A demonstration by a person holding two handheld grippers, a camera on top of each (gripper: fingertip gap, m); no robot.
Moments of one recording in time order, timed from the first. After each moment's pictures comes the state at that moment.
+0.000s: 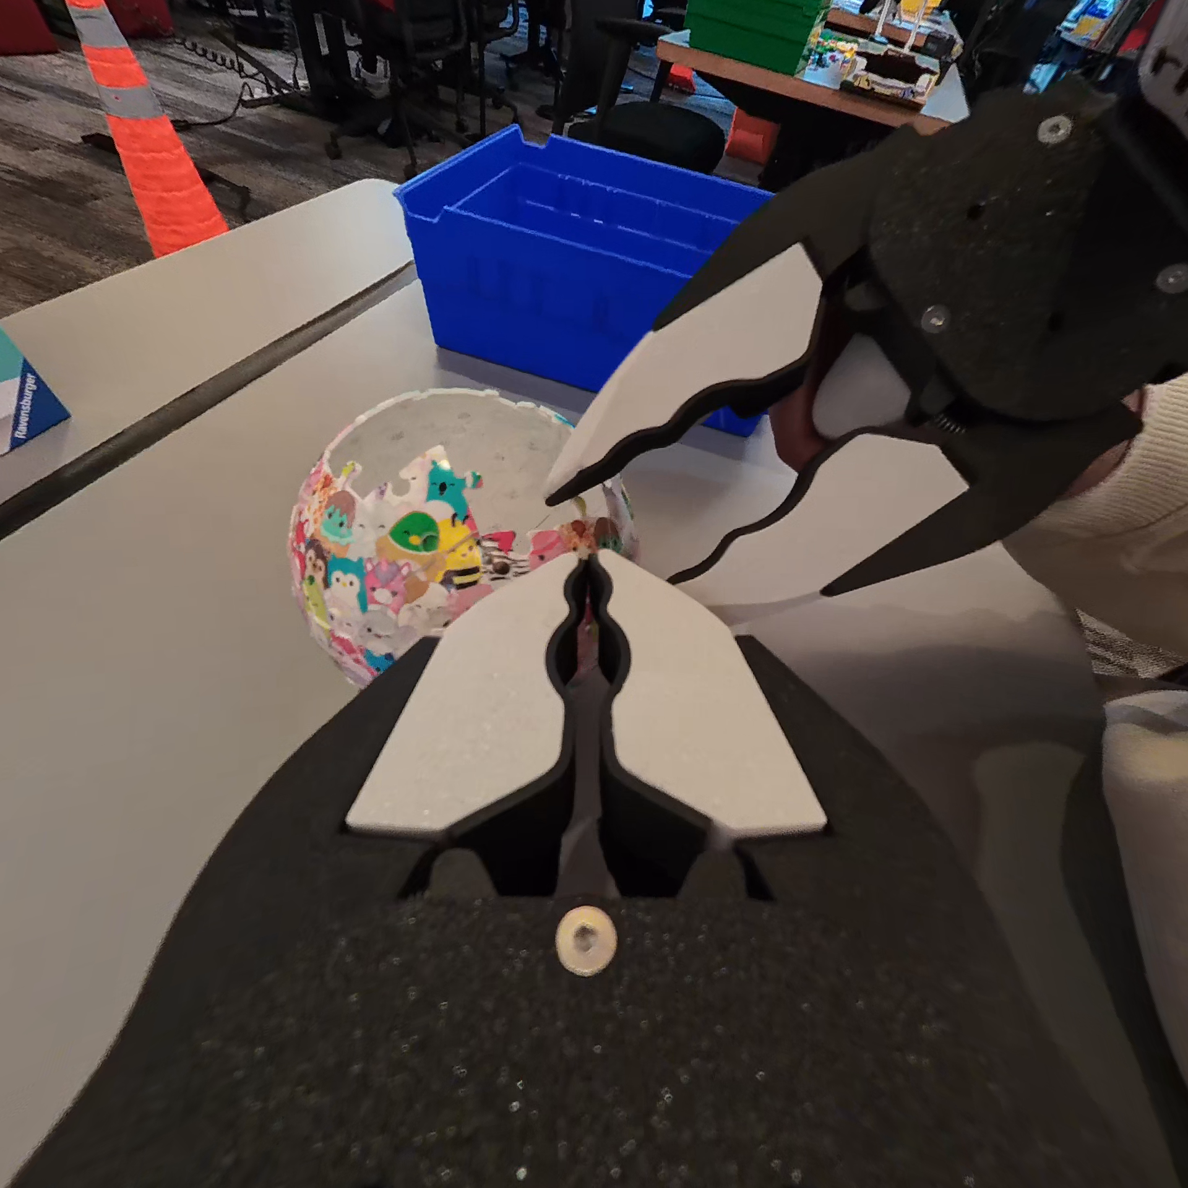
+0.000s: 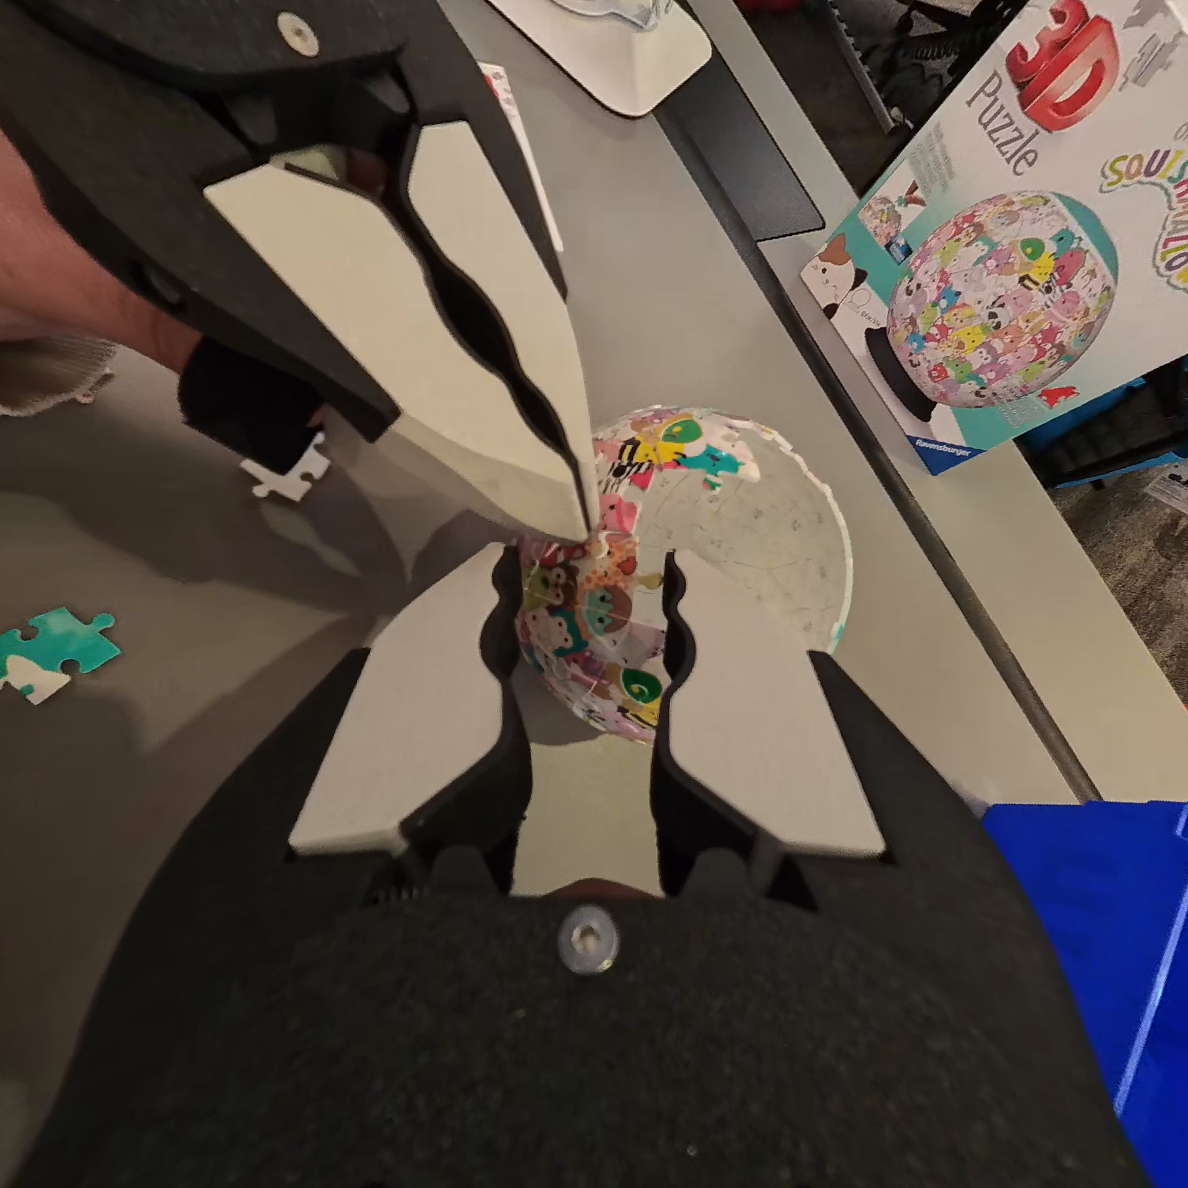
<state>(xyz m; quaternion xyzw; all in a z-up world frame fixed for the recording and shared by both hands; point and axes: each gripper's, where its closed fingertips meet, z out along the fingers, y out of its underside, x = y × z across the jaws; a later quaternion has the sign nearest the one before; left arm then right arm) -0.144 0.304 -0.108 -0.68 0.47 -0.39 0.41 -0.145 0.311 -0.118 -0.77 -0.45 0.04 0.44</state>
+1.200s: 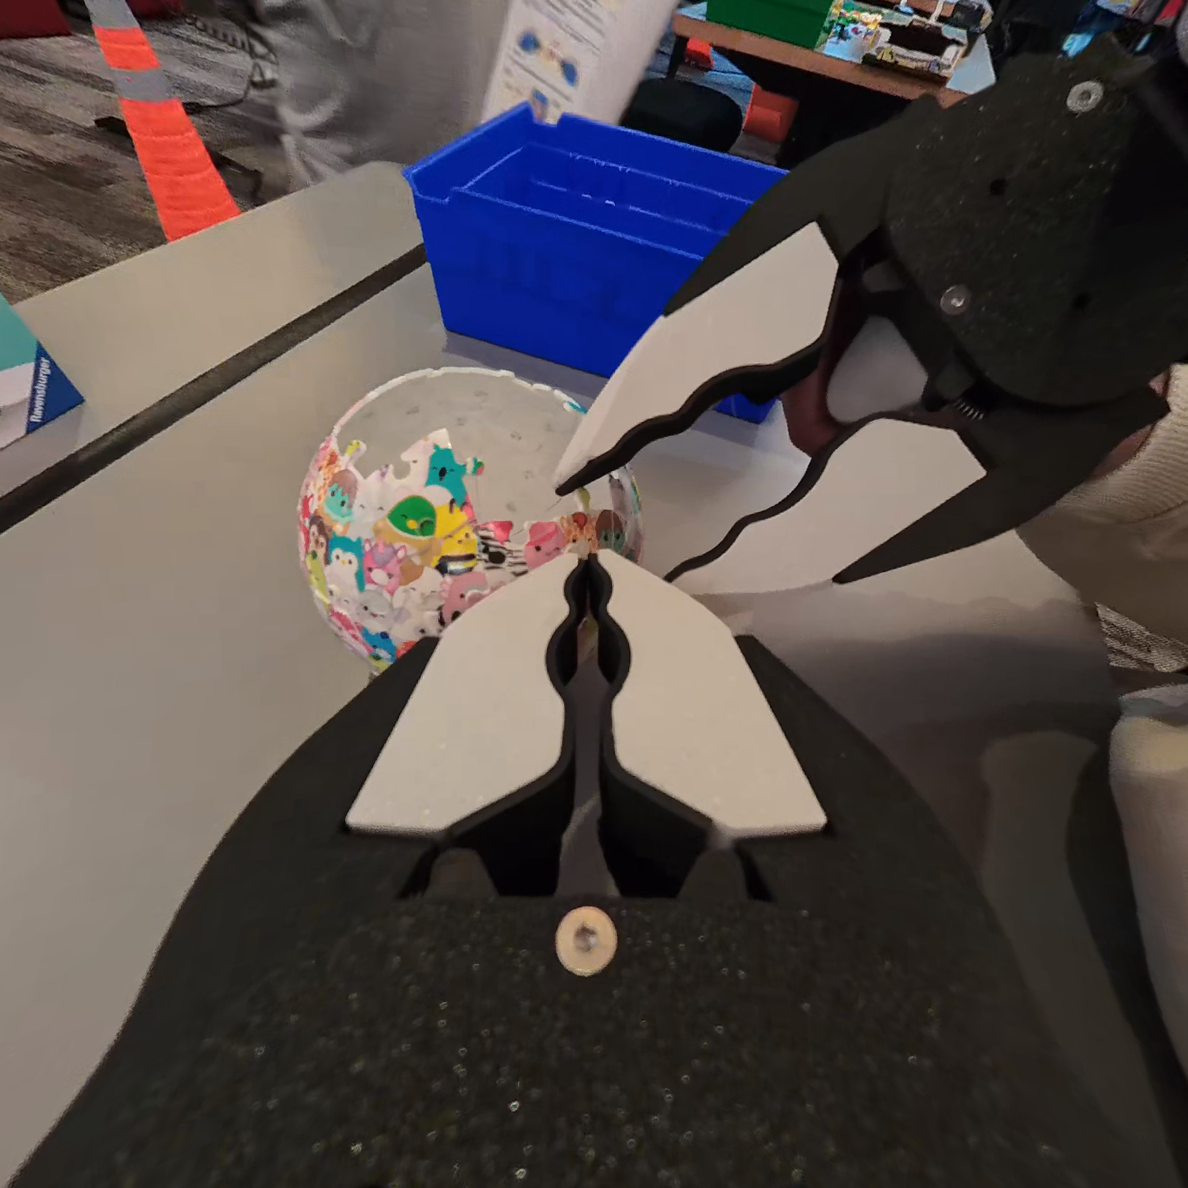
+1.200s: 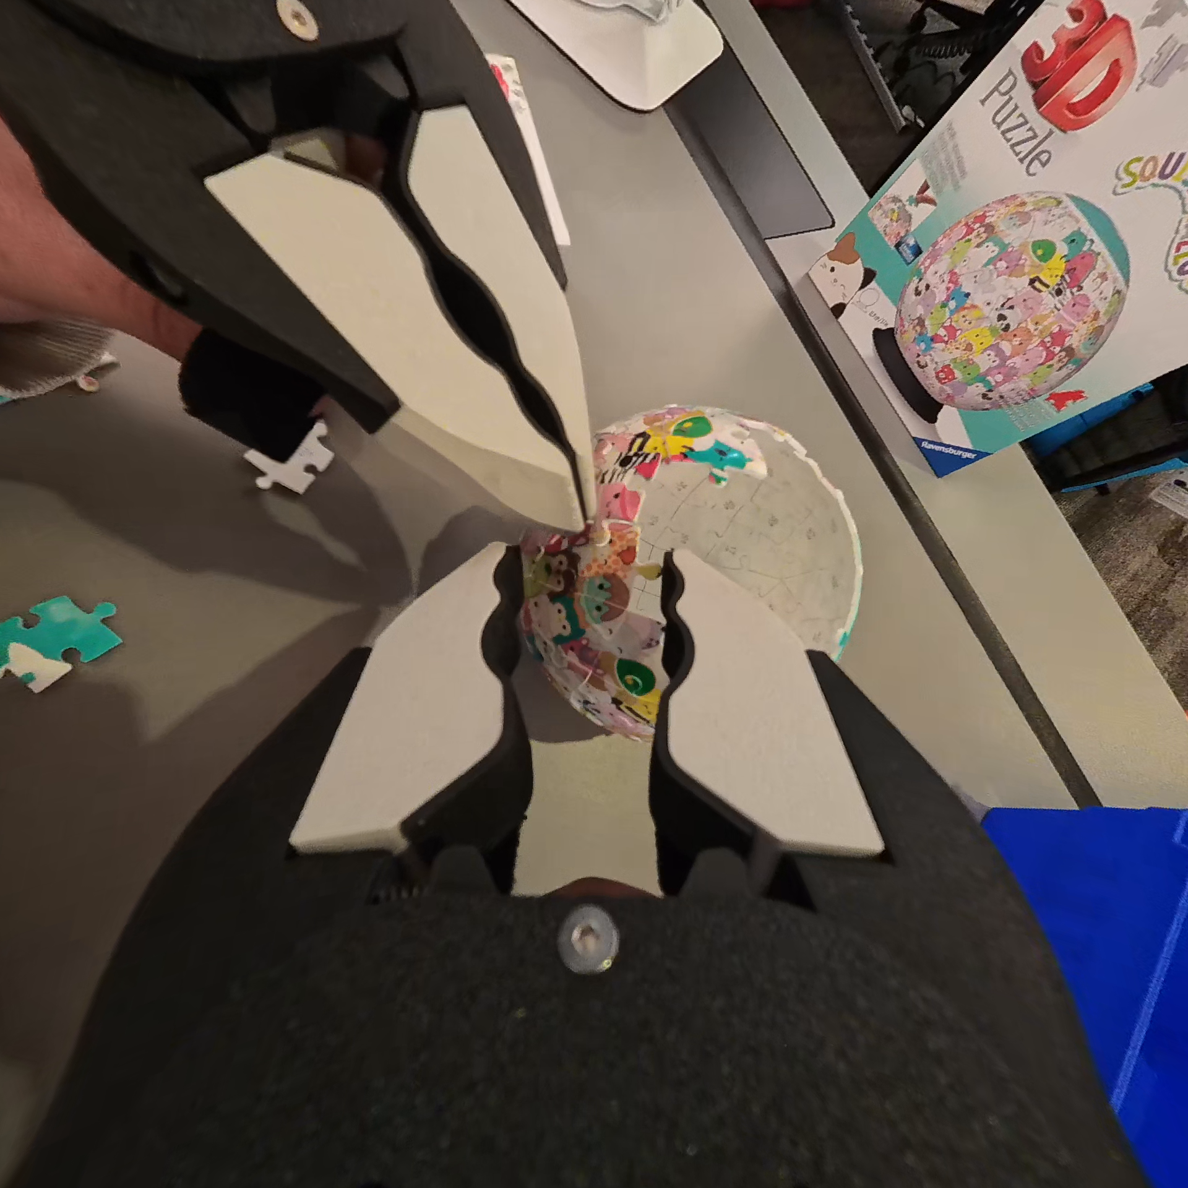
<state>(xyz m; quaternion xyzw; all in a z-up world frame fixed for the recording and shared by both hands) -0.147 0.305 -0.112 -0.69 0.47 -0.37 0.41 -0.145 0.310 -0.120 -0.77 -0.46 0.04 0.43</state>
